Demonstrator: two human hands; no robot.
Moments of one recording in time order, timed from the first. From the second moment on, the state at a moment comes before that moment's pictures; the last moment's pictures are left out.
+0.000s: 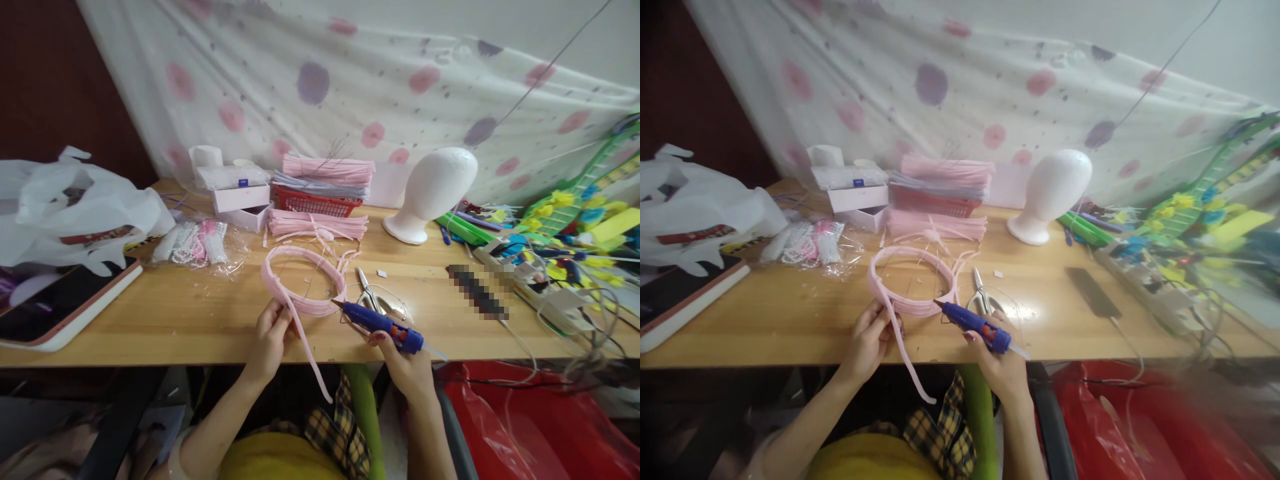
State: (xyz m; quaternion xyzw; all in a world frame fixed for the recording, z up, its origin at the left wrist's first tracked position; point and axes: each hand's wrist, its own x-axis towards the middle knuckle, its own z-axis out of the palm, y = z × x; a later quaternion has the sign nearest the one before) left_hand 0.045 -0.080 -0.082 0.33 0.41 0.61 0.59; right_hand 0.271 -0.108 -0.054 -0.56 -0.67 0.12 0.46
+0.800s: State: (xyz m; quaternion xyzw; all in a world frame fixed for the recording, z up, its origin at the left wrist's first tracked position) left_hand 0.046 -0.081 -0.080 0.34 0.42 0.61 0.58; right_hand 0.269 -0.107 -0.056 -0.58 -0.66 0.11 0.47
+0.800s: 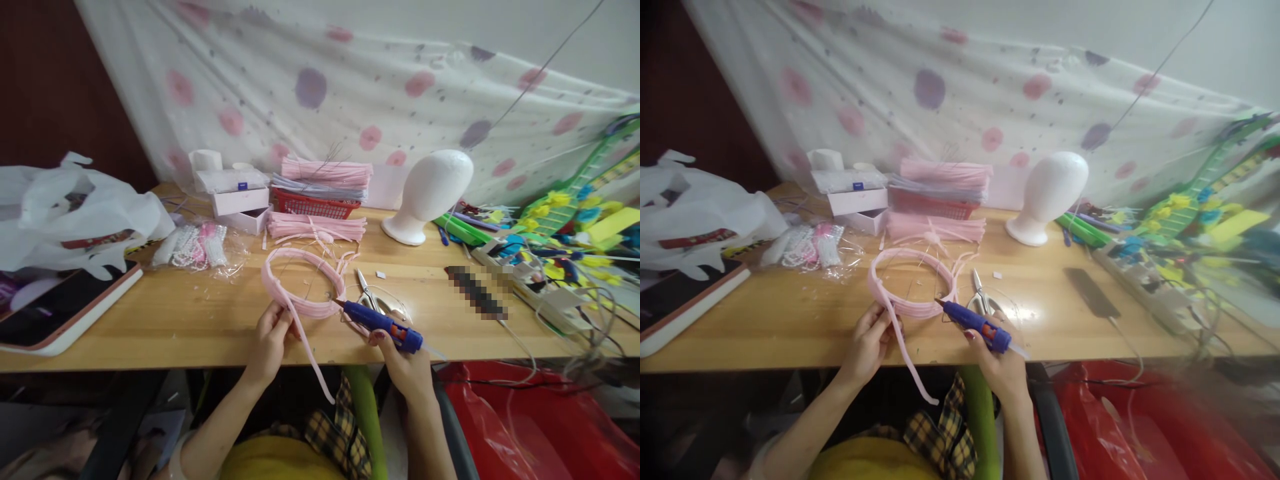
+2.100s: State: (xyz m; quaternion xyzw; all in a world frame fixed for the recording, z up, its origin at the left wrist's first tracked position) left_hand 0.045 -0.080 -0.086 0.35 0.40 0.61 0.59; right_hand 0.350 -0.098 -0.041 -0.80 -0.39 0.04 0.45
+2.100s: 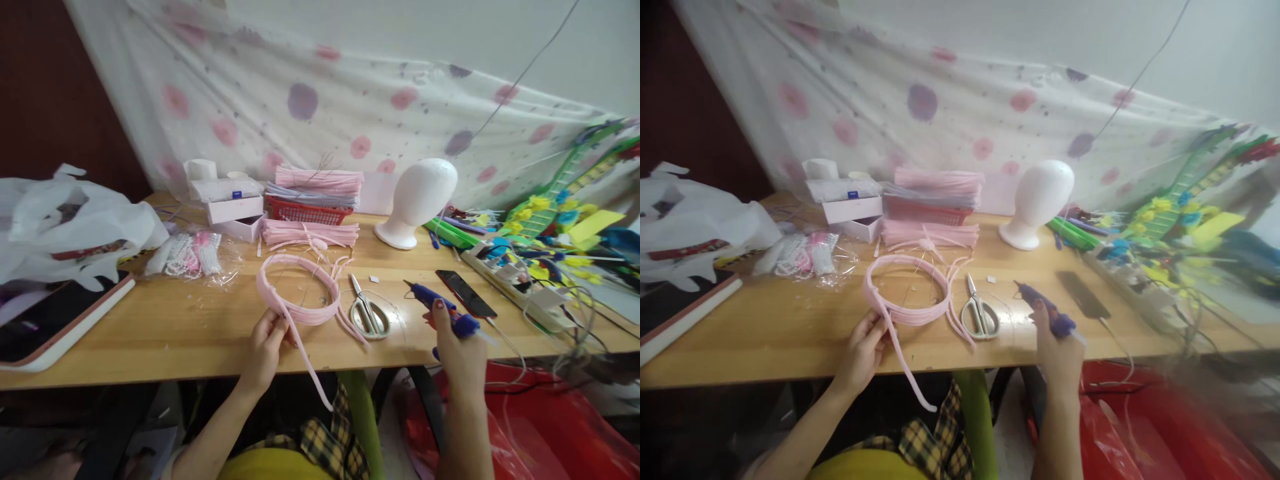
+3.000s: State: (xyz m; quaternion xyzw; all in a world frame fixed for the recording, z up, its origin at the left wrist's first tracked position) left_hand 0.044 -0.082 -0.085 0.37 0.40 0.60 0.58; right_hand 0.201 -0.136 -0.033 -0.54 -0.68 0.39 0.29
